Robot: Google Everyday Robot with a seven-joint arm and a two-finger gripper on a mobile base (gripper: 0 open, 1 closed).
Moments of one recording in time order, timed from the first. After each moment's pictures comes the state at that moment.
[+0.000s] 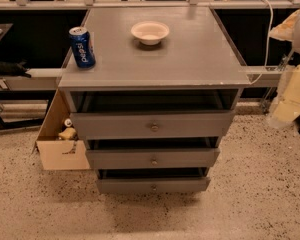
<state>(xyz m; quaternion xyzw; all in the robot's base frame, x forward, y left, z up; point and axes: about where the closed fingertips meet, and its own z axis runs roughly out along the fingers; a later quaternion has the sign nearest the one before) 0.437 -0.210 1.000 -0.60 0.77 -0.06 0.19</state>
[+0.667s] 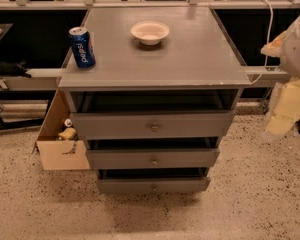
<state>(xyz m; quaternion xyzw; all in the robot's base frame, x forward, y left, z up) 0.438 -0.212 0.970 -0.61 0.77 -0.06 0.17</state>
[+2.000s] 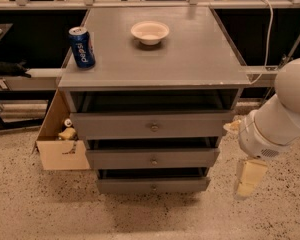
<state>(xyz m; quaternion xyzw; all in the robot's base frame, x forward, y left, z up) 0.421 -0.201 0.769 -0.66 0.74 0.04 0.13</state>
